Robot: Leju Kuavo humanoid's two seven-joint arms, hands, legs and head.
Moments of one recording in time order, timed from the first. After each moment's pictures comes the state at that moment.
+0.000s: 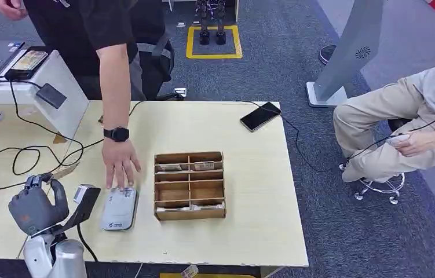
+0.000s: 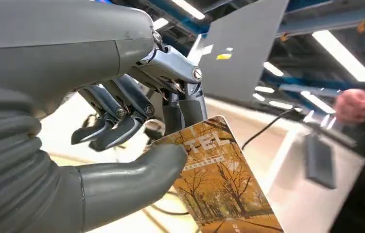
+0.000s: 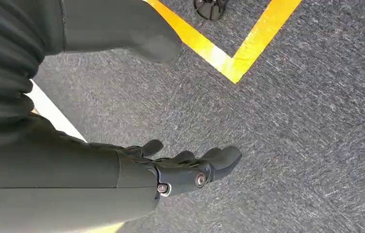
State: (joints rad) left arm -0.28 -0.31 0.76 -1.25 -1.23 0.70 -0.64; right arm -0.10 0.22 -1.21 -0.29 0.61 -0.59 -0.25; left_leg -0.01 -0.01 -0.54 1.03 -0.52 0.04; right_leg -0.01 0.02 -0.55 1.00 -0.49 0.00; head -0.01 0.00
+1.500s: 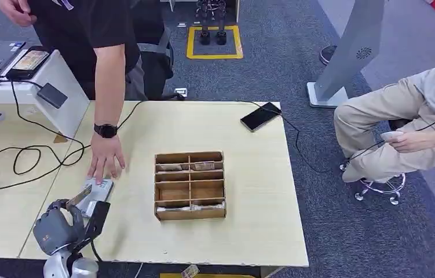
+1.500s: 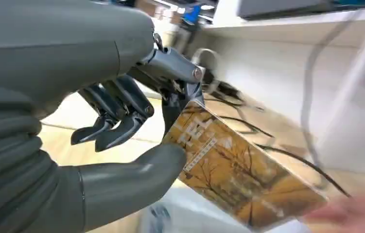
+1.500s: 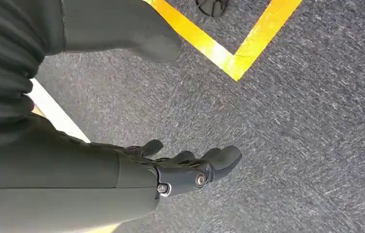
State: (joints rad) left arm -0.21 -0.30 0.72 -1.03 -1.26 0.70 -0.46; right arm -0.10 0.21 -1.18 -0.28 0.59 -0.61 -0.25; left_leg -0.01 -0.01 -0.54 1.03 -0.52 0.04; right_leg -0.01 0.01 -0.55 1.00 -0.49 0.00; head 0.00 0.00
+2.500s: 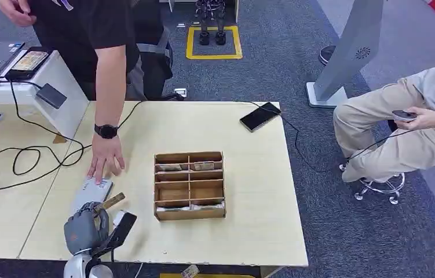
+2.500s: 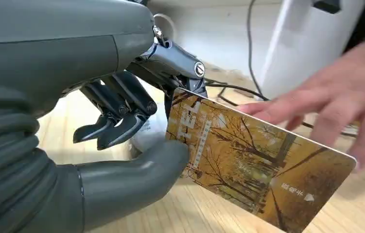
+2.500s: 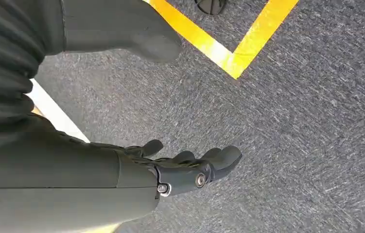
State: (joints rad) left arm -0.15 -0.26 0.55 -0.94 -1.20 0.71 -0.46; right arm -0.09 0.21 -1.18 -0.28 0.59 -0.61 -0.25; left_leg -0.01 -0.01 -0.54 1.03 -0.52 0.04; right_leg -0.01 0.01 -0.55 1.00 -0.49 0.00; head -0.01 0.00
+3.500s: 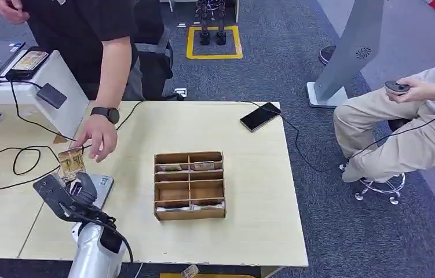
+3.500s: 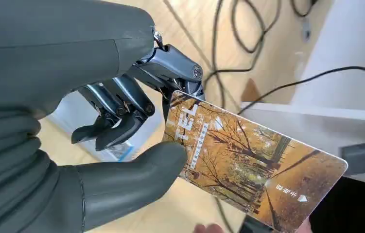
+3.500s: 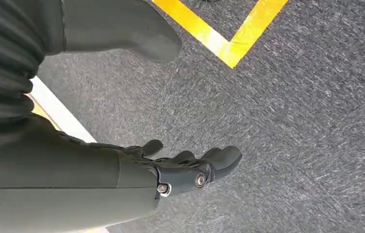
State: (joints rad) left arm -0.26 -0.21 0.12 -1.17 0.19 0.65 -0.42; right arm -0.09 0.21 -1.18 -0.28 0.64 -0.64 -0.25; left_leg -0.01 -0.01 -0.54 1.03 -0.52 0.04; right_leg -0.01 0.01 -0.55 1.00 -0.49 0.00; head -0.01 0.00
